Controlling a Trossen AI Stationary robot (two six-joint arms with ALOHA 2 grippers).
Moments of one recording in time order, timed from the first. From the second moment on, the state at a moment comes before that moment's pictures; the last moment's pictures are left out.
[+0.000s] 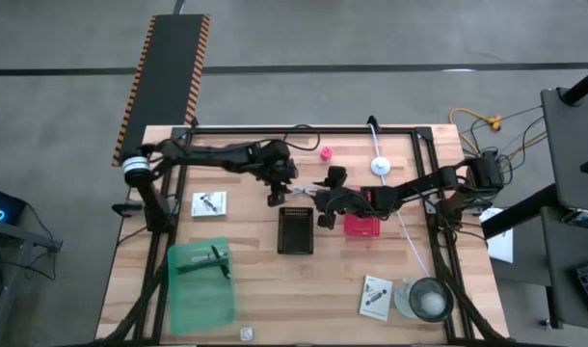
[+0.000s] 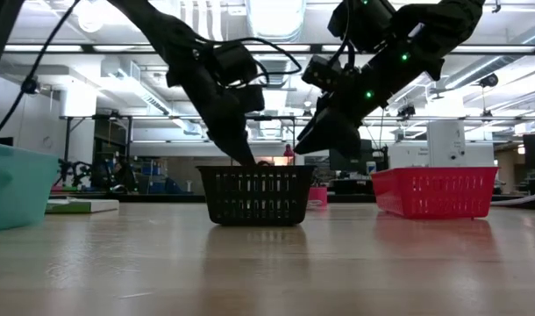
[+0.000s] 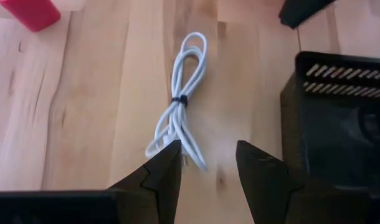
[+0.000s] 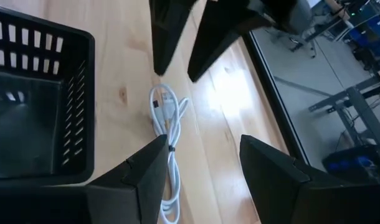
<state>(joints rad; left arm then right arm) 0.35 1.73 1.14 -0.35 0.23 0.22 0.02 1.66 0.79 0.23 0.55 -0.28</state>
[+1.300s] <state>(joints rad) 0.37 1.82 1.19 -0.42 0.14 0.45 0.02 1.66 0.79 0.23 0.55 -0.30</state>
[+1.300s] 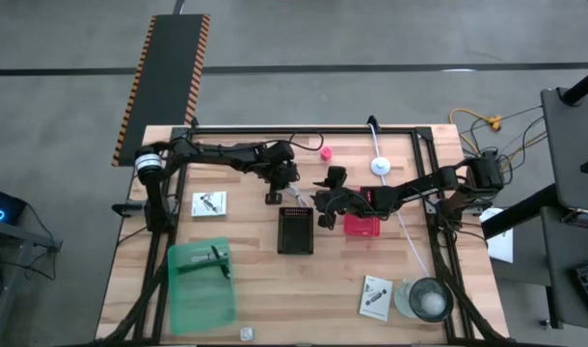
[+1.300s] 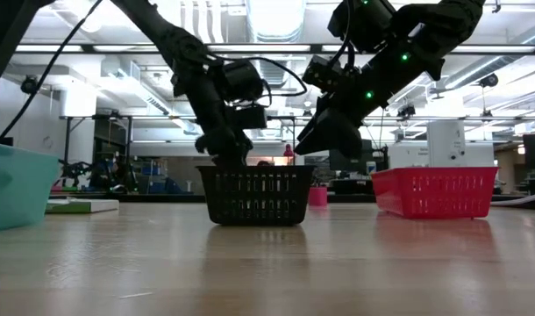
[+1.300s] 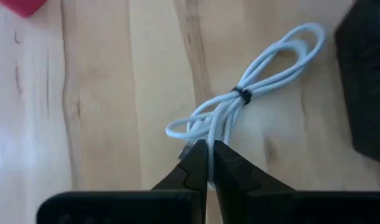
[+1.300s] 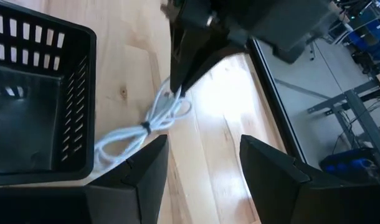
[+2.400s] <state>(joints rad) -0.07 1.20 1.22 -1.22 0.17 -0.27 0.02 1.66 0.79 0.24 0.55 -0.31</state>
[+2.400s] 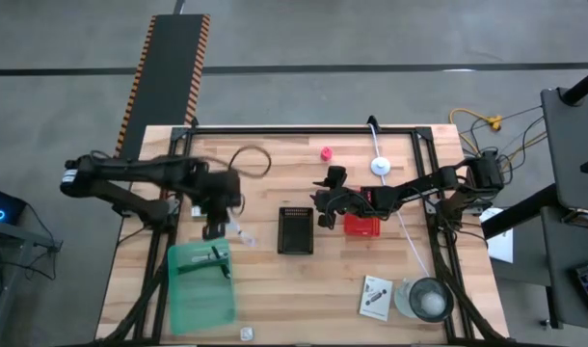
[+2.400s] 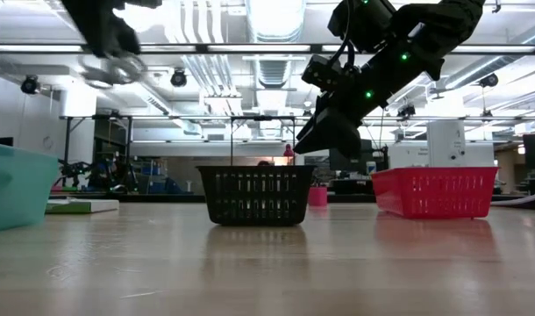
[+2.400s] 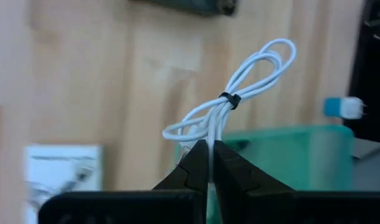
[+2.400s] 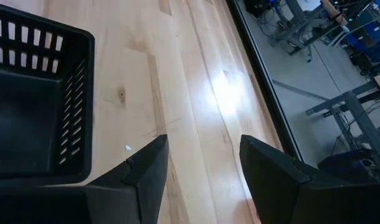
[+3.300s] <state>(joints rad) -0.70 1.35 1.15 -1.22 0.17 -0.97 0.02 1.66 0.79 0.25 0.55 -0.31</state>
